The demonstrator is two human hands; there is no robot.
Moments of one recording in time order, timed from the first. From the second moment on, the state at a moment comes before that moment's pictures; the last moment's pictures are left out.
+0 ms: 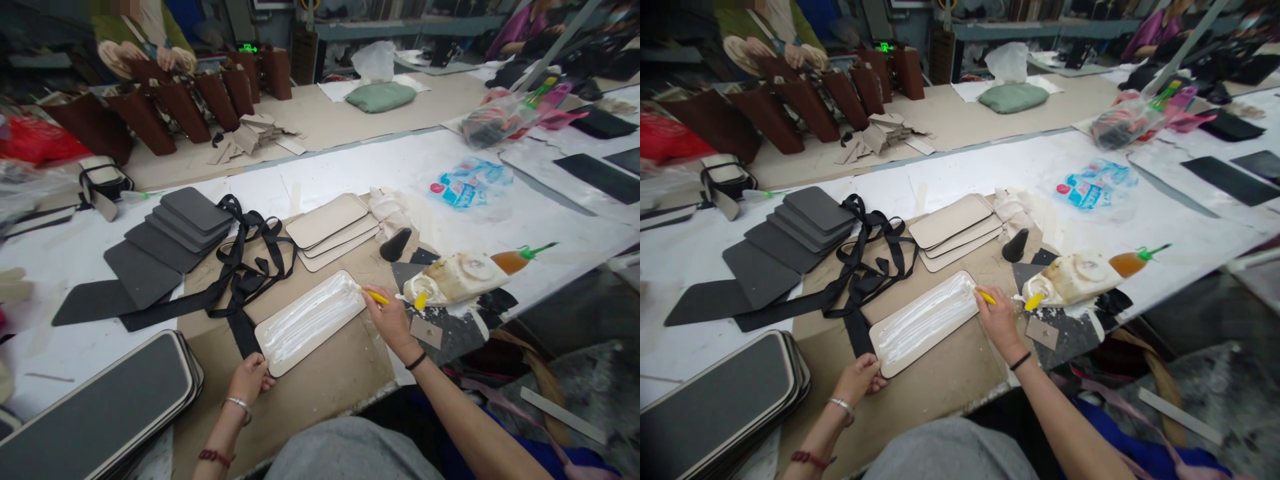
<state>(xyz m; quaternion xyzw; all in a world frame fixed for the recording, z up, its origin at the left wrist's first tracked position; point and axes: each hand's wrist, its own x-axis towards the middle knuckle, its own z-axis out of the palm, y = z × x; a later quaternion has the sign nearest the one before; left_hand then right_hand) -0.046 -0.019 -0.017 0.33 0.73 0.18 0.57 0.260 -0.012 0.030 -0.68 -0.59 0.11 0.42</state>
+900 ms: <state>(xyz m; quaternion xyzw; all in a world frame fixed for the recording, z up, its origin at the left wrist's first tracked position) -0.028 -0.006 -0.015 0.35 0.75 0.17 0.53 0.189 -0.010 0.042 -0.59 -0.59 0.34 0.44</state>
